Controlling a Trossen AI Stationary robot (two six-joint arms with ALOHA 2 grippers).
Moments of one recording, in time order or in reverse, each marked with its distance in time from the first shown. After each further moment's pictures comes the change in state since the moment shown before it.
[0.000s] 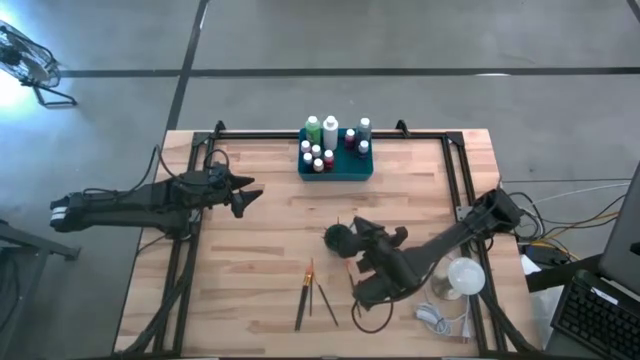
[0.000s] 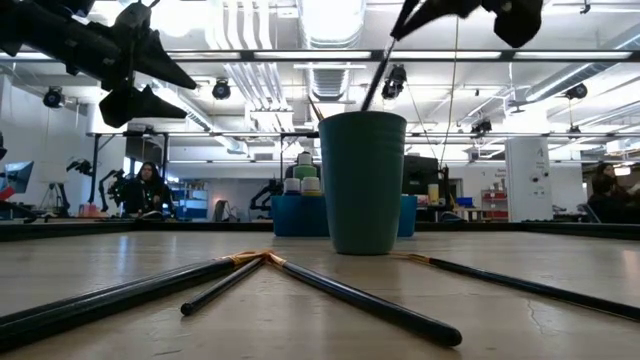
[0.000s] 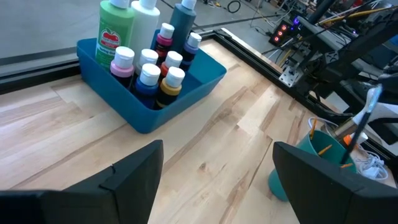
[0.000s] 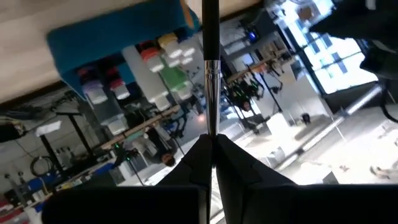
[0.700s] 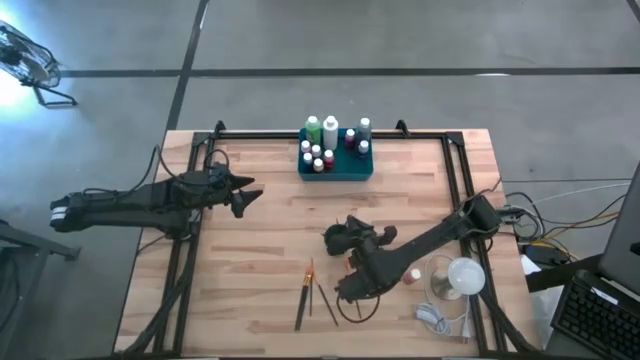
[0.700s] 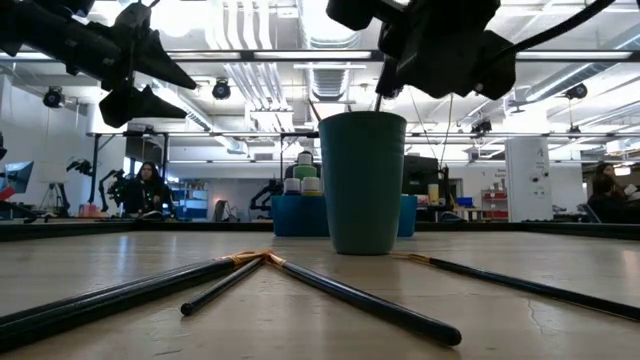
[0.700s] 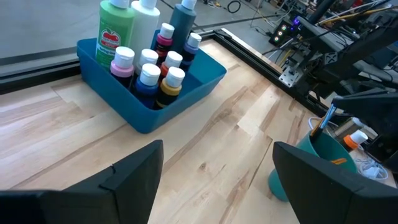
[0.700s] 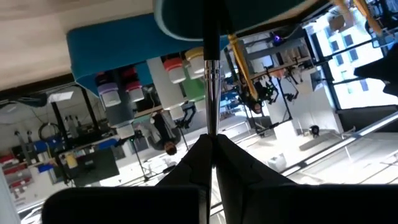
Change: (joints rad) left arm 0.000 0.000 0.000 0.000 0.000 0.000; right arm -0.070 0.149 -0.006 0.022 0.002 -0.049
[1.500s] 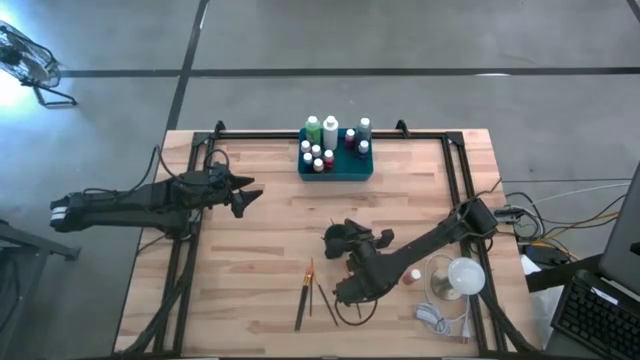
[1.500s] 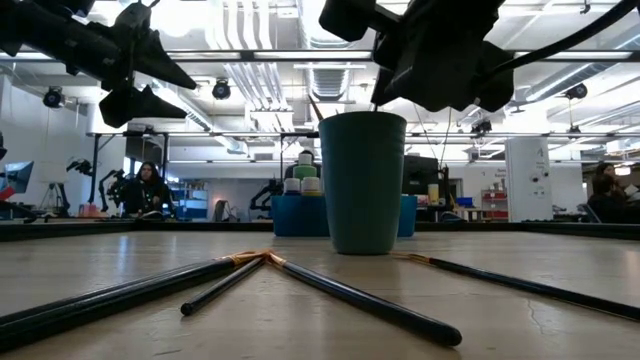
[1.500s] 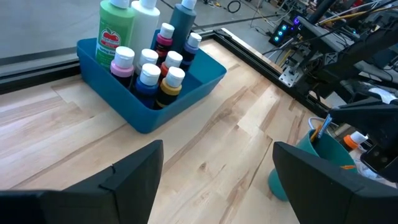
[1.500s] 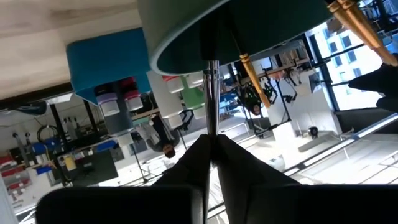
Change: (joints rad) left arm 0.000 0.000 0.000 0.000 0.000 0.000; right arm 0.011 0.037 0.002 0.039 -0.004 0.001
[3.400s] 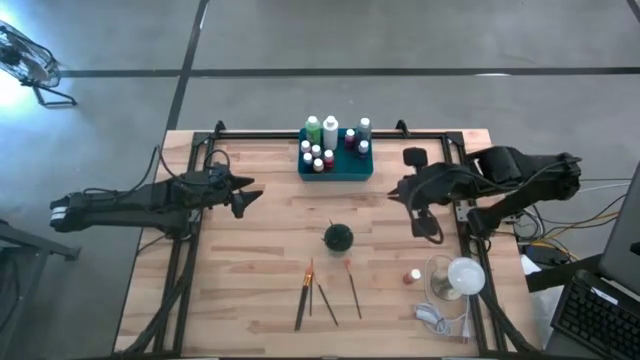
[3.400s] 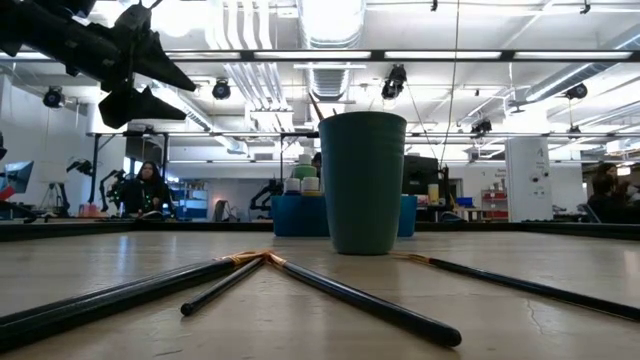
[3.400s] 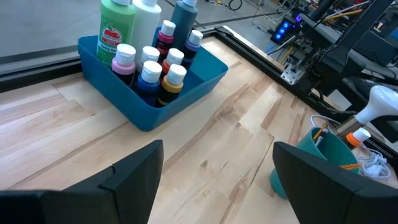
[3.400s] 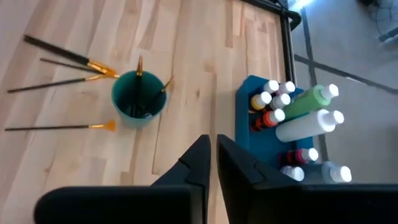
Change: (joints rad) left arm 0.000 0.003 0.000 -0.008 0.000 0.000; right arm -0.253 -0.765 0.072 0.032 -0.918 0.904
